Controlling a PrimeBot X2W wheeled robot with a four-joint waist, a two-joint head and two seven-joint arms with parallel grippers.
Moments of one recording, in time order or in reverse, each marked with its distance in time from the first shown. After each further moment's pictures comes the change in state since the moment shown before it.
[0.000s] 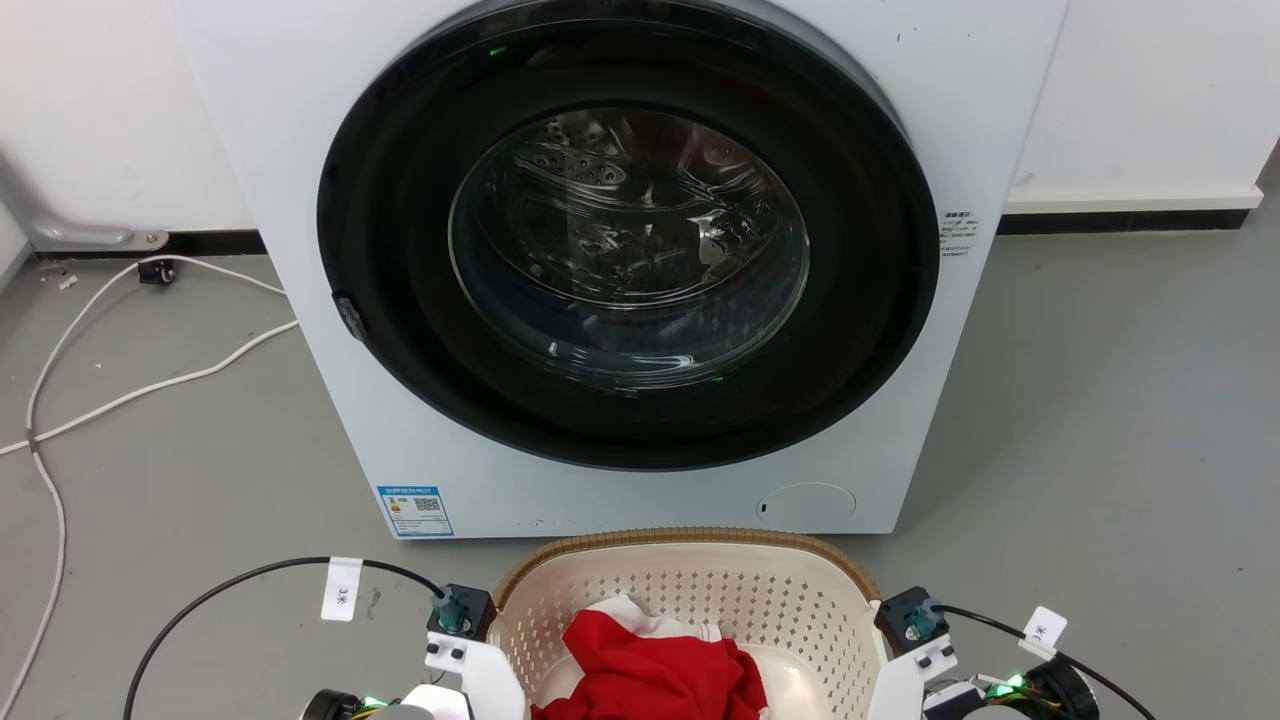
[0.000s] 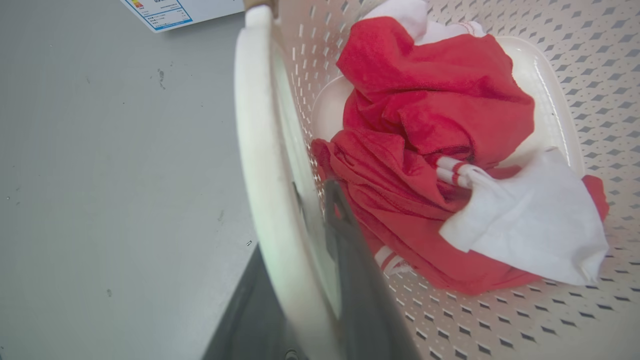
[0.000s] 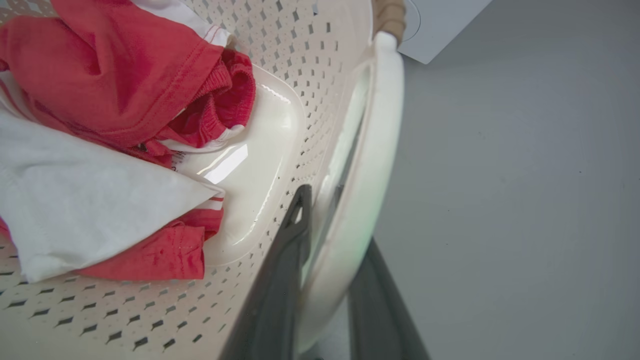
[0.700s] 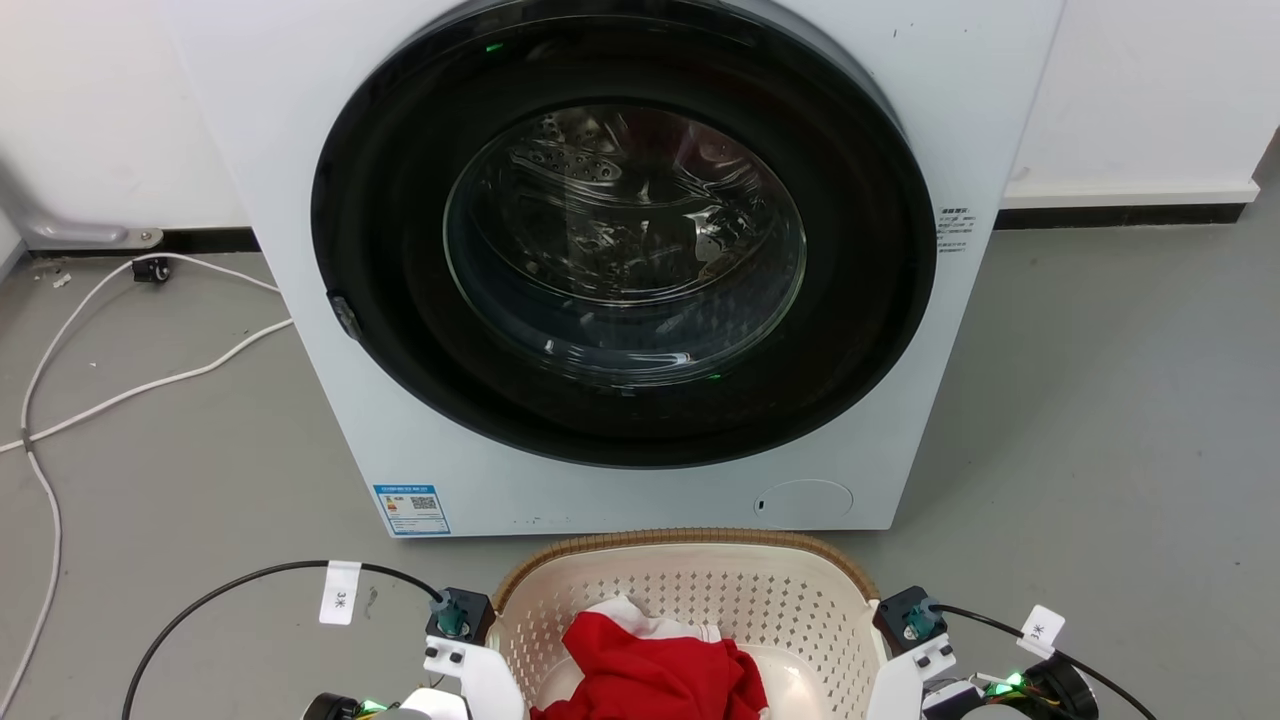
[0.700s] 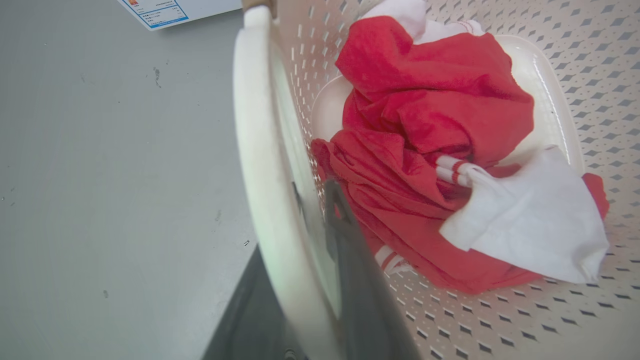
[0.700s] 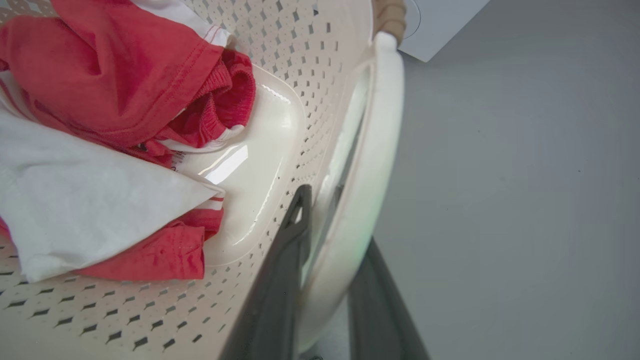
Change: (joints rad) left arm -0.003 0.005 -0.064 0.008 -0.068 0.000 -0.018; right arm -0.004 0.000 0.012 0.005 0.003 0.000 -0.002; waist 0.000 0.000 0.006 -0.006
